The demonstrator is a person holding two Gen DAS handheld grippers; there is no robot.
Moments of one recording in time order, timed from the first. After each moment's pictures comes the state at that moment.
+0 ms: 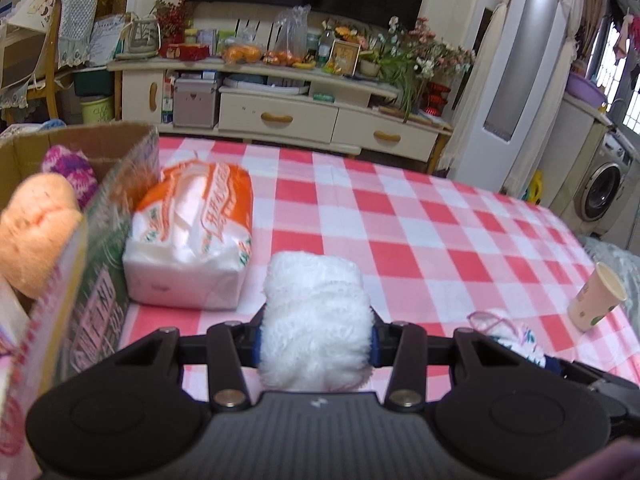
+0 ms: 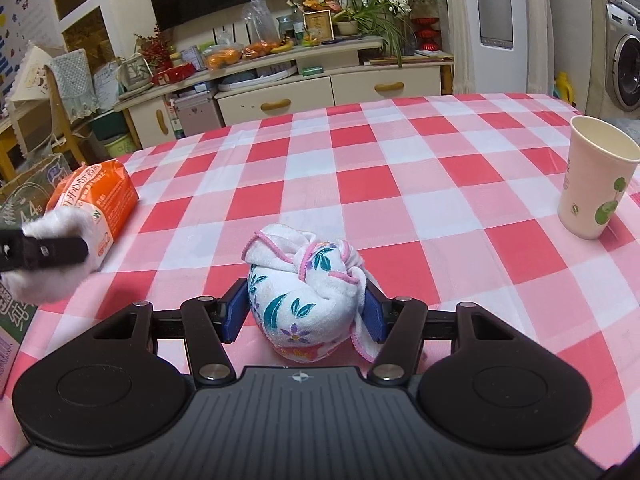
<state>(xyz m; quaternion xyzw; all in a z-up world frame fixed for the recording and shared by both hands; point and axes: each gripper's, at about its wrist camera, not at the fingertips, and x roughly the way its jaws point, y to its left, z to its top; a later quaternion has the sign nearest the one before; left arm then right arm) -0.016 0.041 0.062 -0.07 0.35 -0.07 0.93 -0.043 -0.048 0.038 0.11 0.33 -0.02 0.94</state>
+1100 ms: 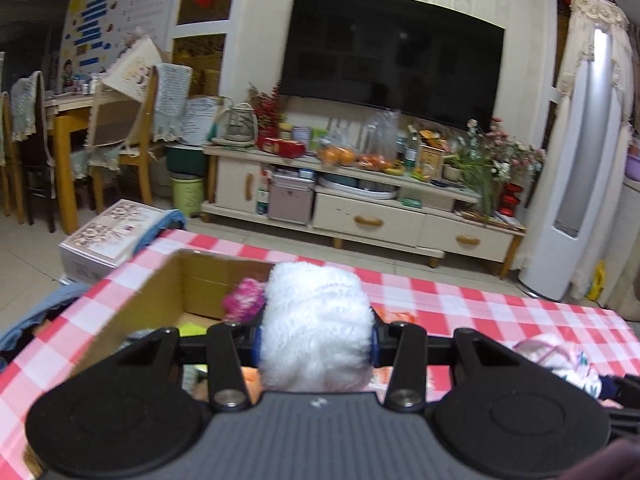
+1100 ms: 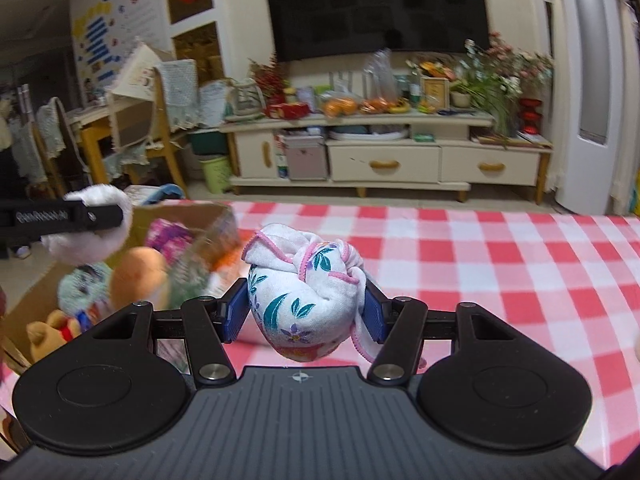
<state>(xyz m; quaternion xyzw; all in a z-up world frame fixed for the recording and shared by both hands) -0.034 0.171 0.134 -0.08 0.22 0.05 0.97 -0.032 0.089 0.137 0.04 0.25 0.12 0.96</state>
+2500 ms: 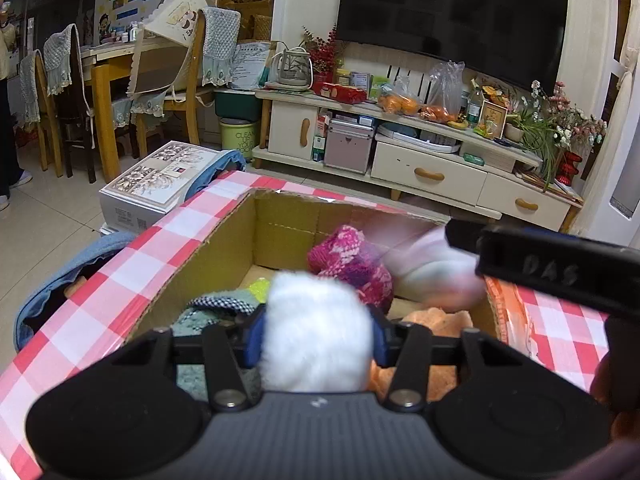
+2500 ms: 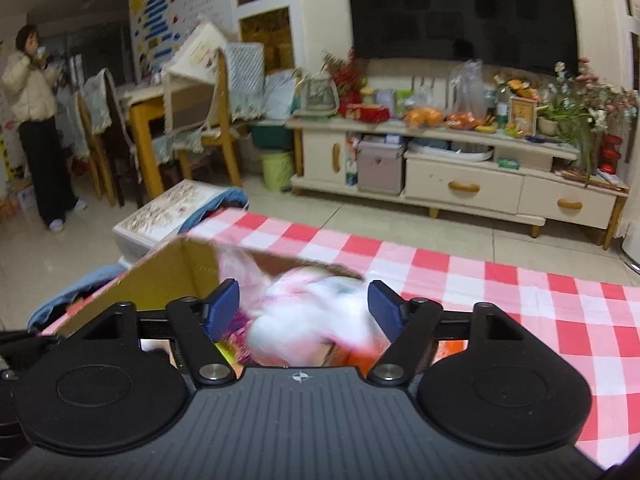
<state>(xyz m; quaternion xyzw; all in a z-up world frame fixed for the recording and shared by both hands) 0.000 0.221 0.100 -0.09 0.31 0.11 0.94 0.066 0.220 0.153 0.00 0.25 0.19 0.95</state>
